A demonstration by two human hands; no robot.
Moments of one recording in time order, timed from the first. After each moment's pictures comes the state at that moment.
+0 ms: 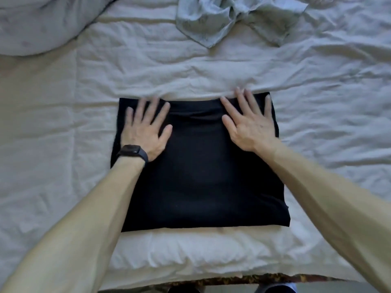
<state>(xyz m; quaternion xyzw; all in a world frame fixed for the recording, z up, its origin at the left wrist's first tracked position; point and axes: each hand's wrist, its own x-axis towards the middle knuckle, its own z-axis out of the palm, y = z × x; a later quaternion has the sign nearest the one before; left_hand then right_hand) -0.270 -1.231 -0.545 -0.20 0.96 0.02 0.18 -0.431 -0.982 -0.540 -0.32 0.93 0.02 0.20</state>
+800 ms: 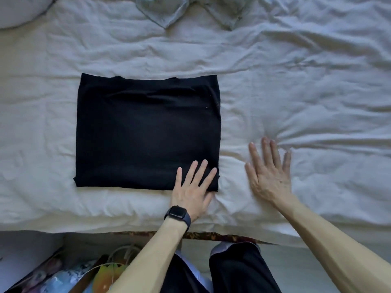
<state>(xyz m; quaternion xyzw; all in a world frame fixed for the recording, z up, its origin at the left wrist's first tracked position) -0.206 -0.890 -0.515 -0.12 0.96 0.09 0.25 -0.379 -0.705 -0.527 -0.29 0.91 0.04 0.28</state>
